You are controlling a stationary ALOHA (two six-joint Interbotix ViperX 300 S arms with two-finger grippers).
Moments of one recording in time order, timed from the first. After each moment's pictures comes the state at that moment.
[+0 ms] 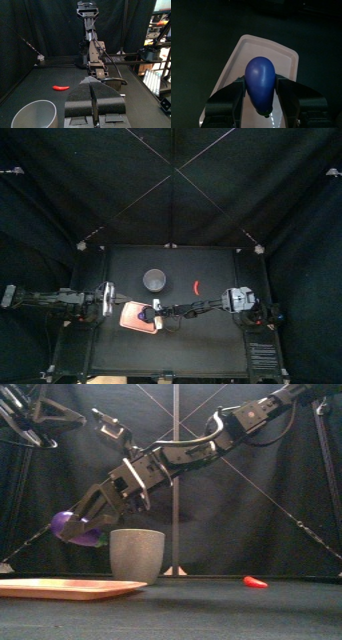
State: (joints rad) left arm 0.02 -1.03 1.22 0.06 -0.24 0.00; right arm 0.03 0.48 0.12 -0.20 -0.08 0.04
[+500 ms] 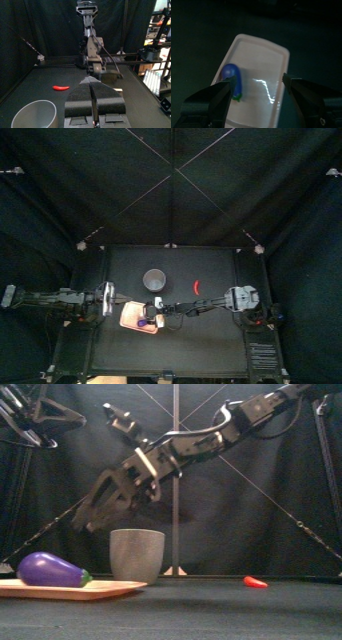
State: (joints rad) left arm 0.02 -1.03 1.22 0.06 -0.24 0.00; right arm 0.00 0.35 0.20 -0.19 -0.05 0.04
